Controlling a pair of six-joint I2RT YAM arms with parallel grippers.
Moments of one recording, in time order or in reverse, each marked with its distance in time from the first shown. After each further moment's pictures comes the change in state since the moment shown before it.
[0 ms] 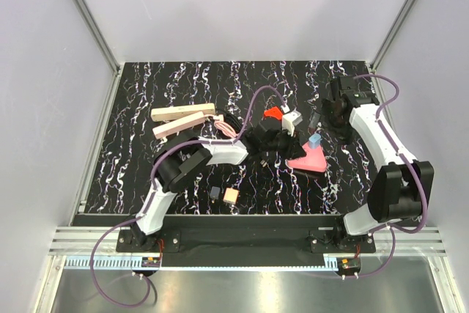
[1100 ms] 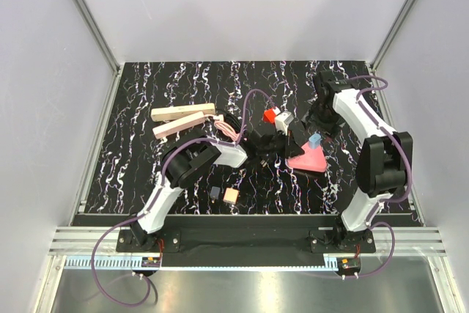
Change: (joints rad) left arm 0.021 0.107 -0.048 0.241 -0.042 -0.185; right arm 0.076 0.234 0.164 -0.090 0.087 0.321
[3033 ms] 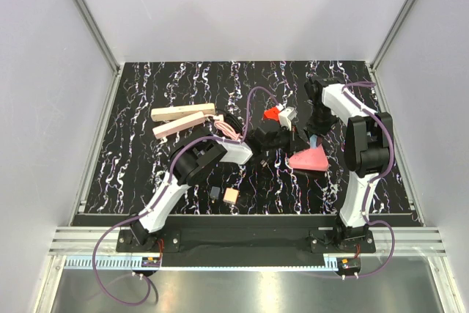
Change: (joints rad) left arm 0.008 0.103 0.124 0.035 0.001 -0.045; right arm 0.000 0.238 0.100 -0.105 0.039 0.083
